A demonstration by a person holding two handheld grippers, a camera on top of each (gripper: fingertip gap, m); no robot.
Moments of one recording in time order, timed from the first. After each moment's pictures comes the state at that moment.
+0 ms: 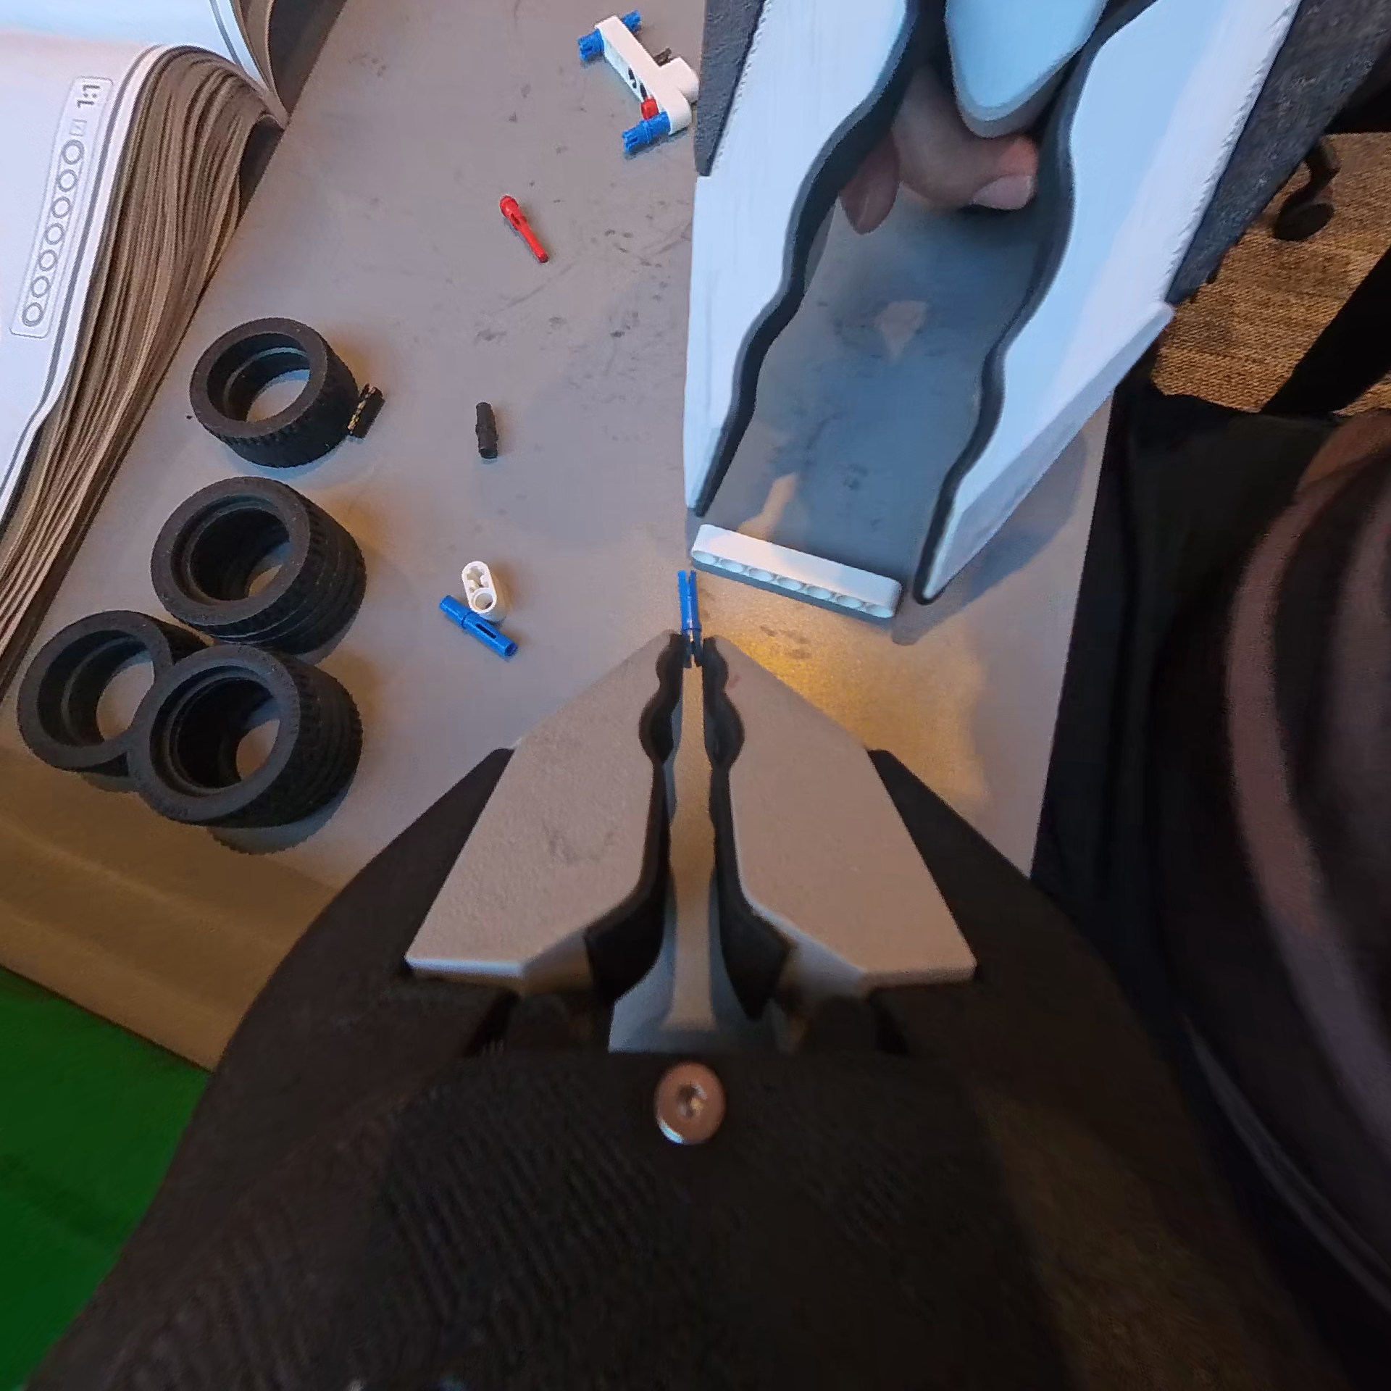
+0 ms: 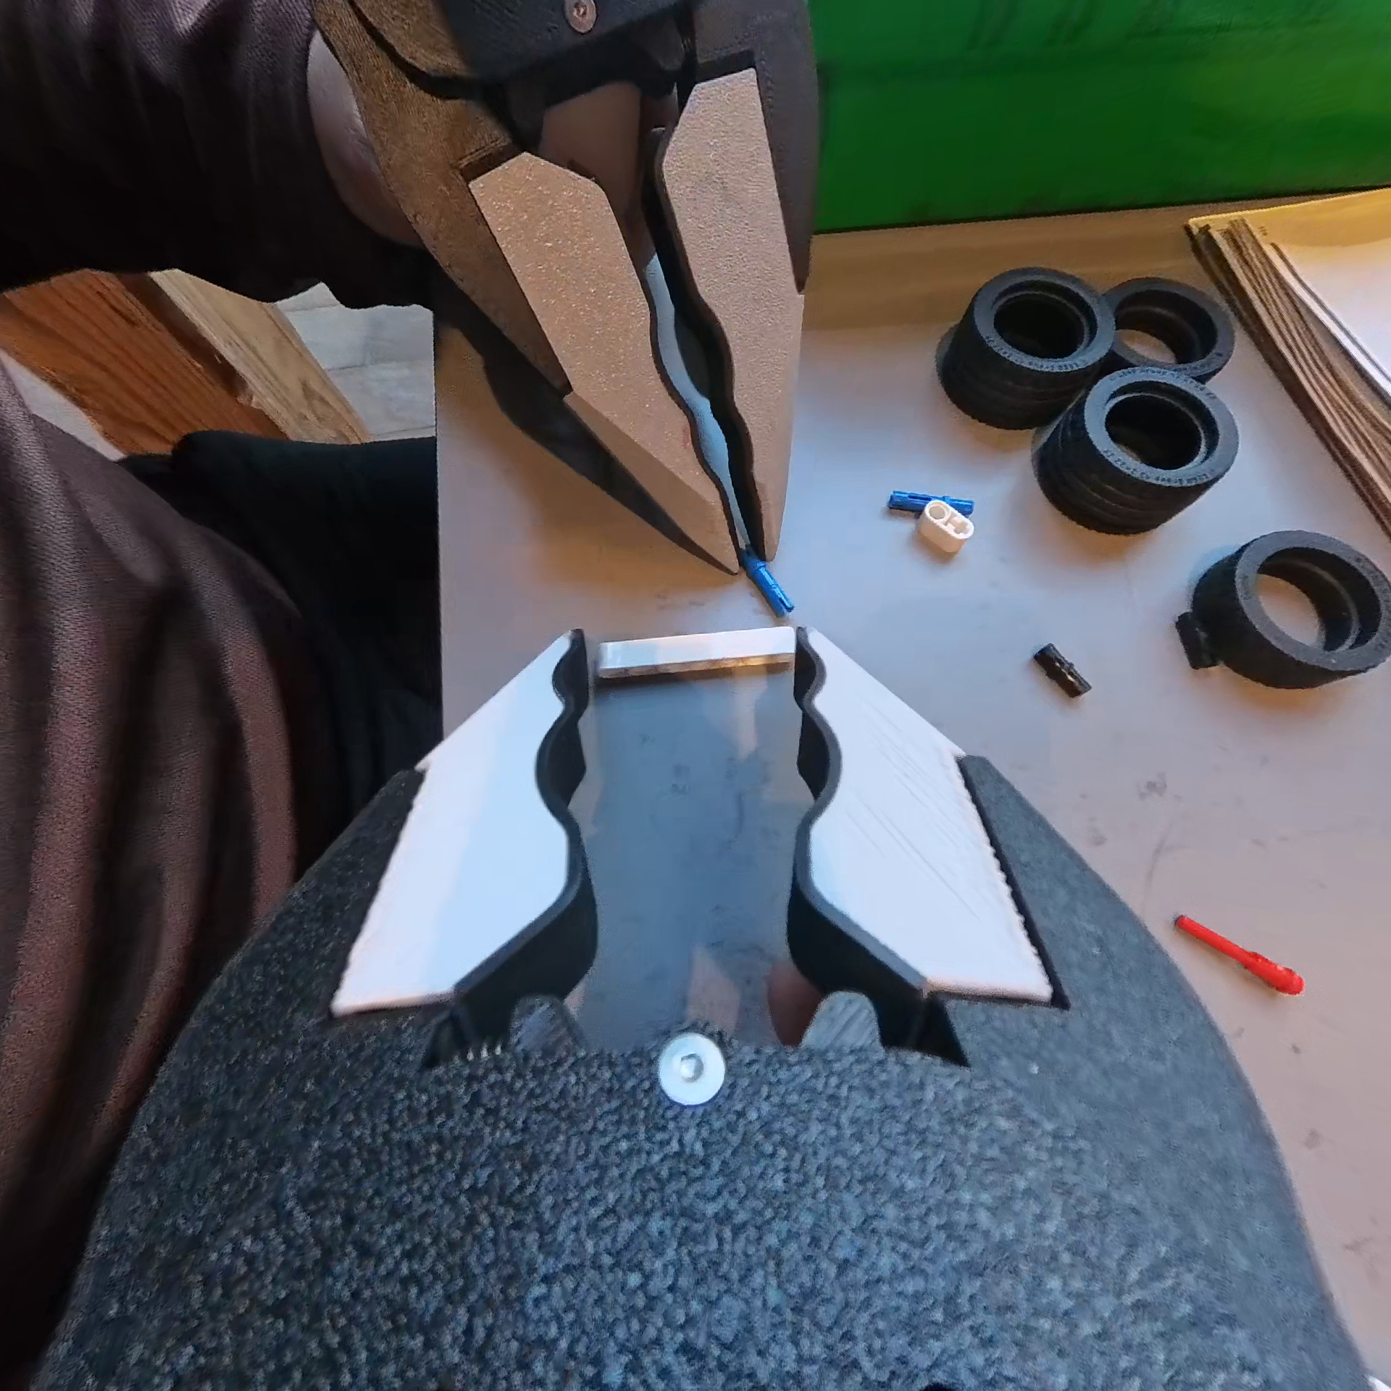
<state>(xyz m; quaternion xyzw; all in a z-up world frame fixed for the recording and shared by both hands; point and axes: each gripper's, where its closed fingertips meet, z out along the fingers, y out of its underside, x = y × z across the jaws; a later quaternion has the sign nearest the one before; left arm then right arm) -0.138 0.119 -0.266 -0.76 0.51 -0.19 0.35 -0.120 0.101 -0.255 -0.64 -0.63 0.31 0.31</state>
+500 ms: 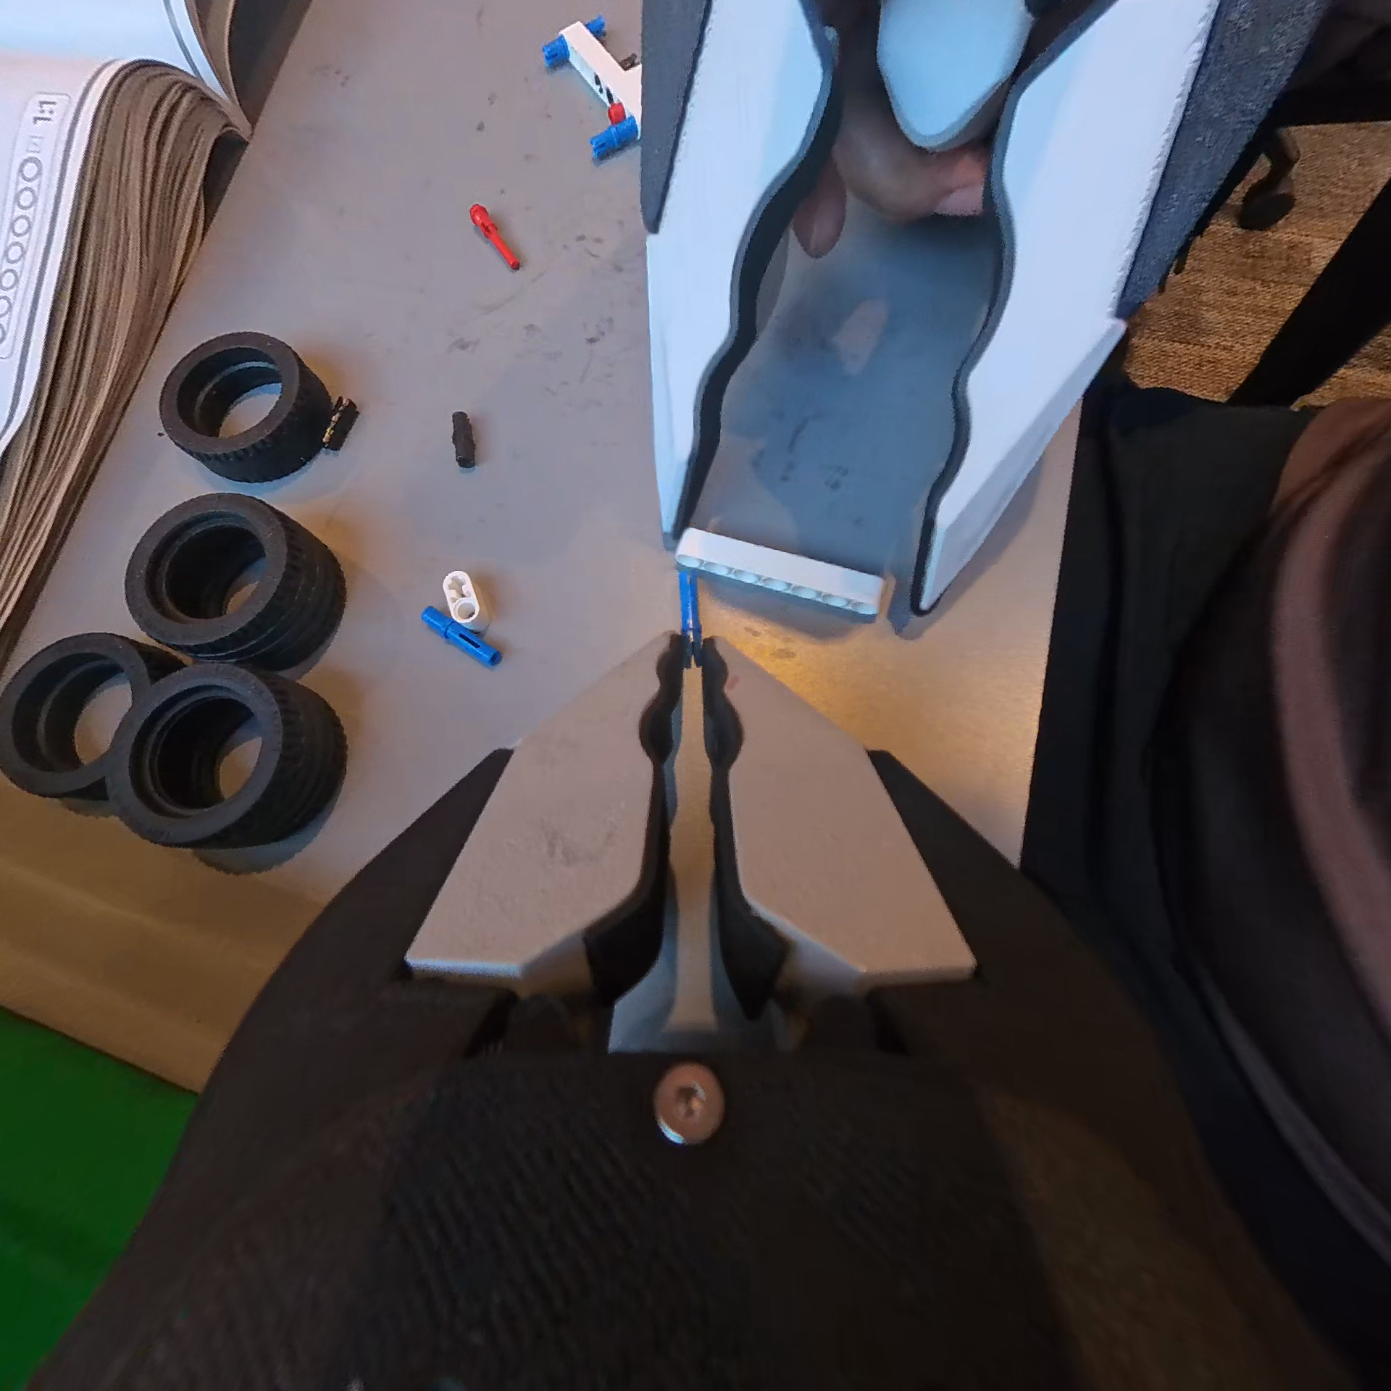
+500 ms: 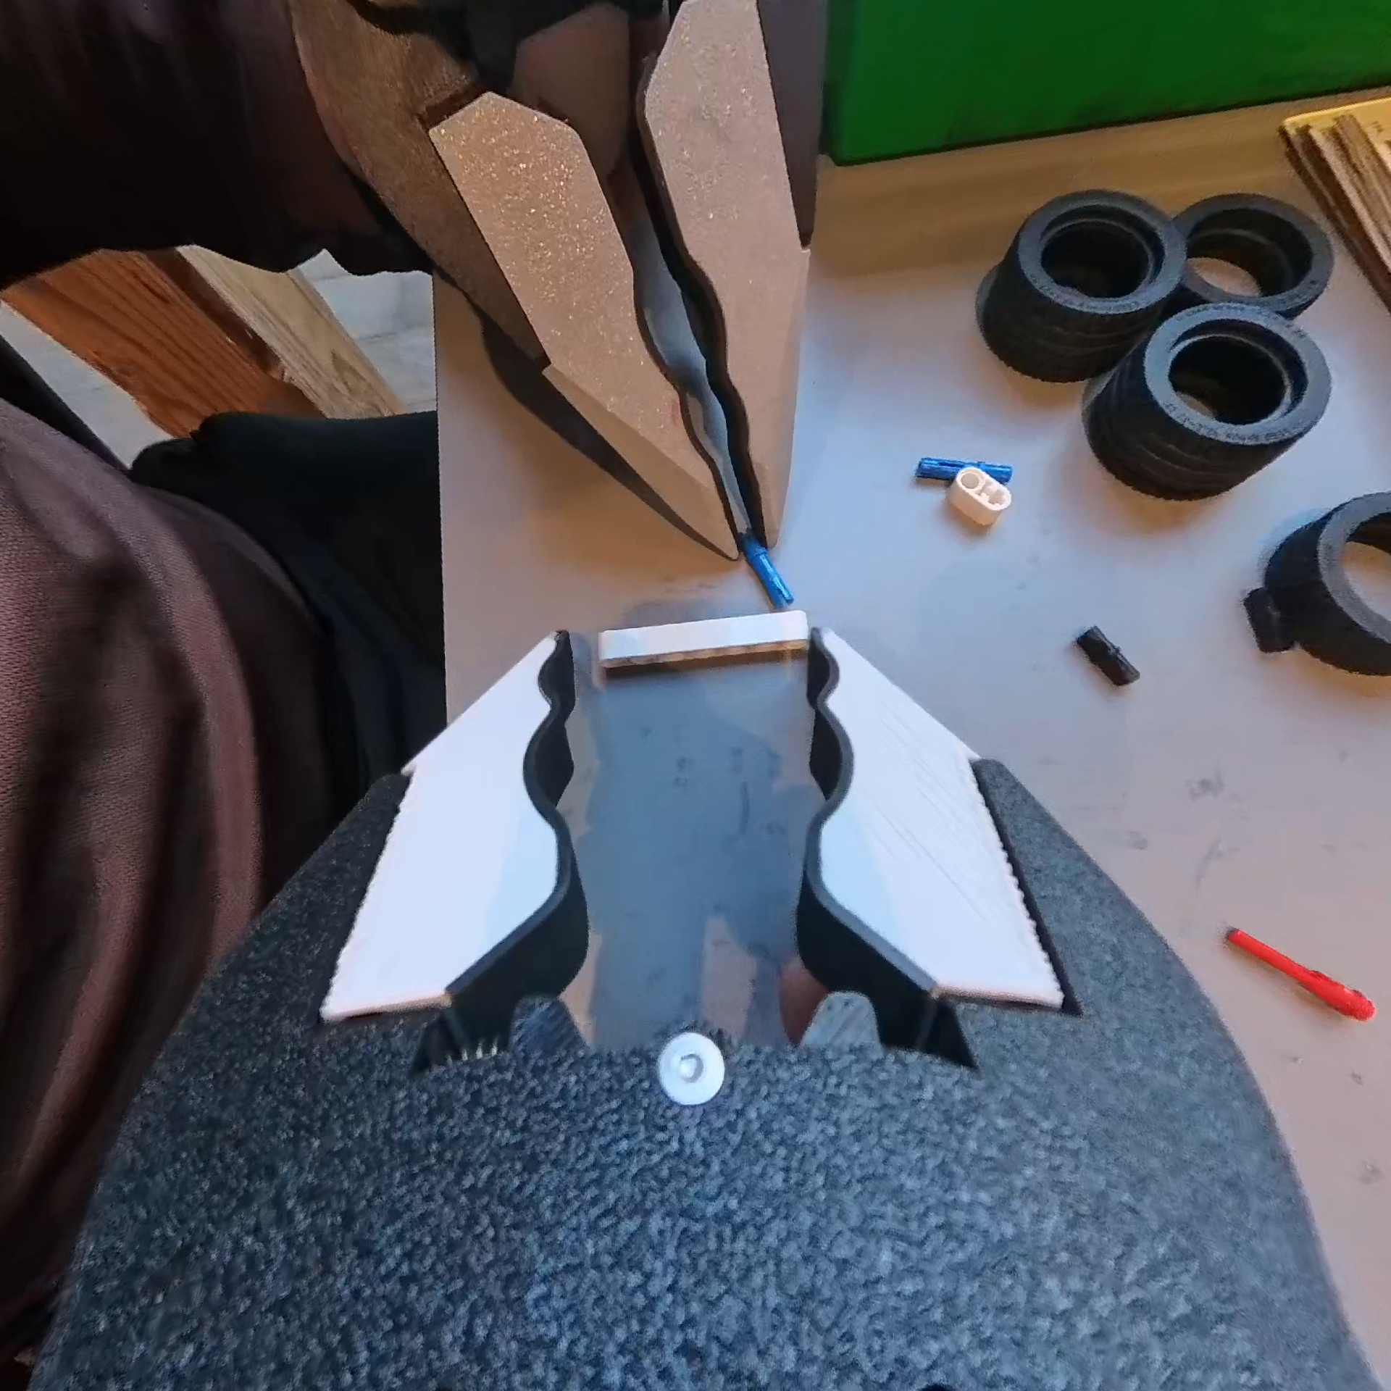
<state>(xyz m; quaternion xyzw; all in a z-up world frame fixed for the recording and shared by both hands) -0.136 0.116 -0.266 -0.76 0.52 -0.20 0.34 -0.121 0.099 -0.264 -0.66 -0.63 0.32 0.26</state>
